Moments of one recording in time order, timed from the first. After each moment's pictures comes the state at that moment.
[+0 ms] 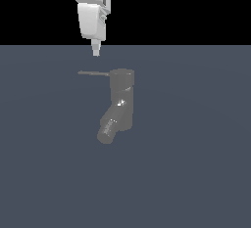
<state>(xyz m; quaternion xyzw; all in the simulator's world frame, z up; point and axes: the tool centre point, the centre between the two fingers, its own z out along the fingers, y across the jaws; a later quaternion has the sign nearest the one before) 0.038 0.094 0.262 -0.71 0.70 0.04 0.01</state>
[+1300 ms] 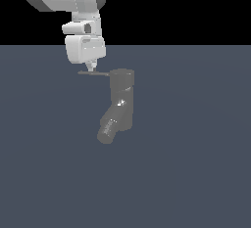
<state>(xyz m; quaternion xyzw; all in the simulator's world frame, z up) 0.068 0.122 0.201 -0.61 0.79 0.00 0.00</state>
